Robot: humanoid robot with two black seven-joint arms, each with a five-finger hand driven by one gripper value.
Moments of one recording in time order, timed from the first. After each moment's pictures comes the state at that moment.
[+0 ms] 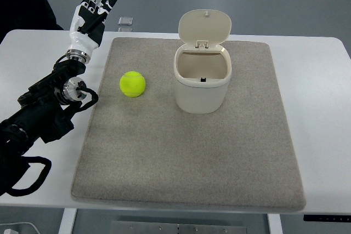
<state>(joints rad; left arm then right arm) -0.92 0.08 -0.72 -0.32 0.08 -0.30 -0.61 0.04 0.00 -0.04 0.21 0.04 -0.08 0.14</state>
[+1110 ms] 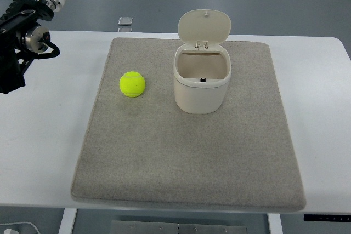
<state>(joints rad) -1.22 0.36 -0.19 -0.45 0.10 -0.24 -0.53 0.04 0.00 -0.04 0.21 0.04 -0.08 0.14</state>
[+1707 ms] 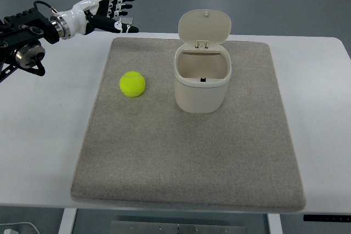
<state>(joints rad) -1.28 0.47 0.25 -0.69 0.10 -0.27 -0.44 0.04 0.00 -0.04 0.21 0.04 -0.08 0.14</state>
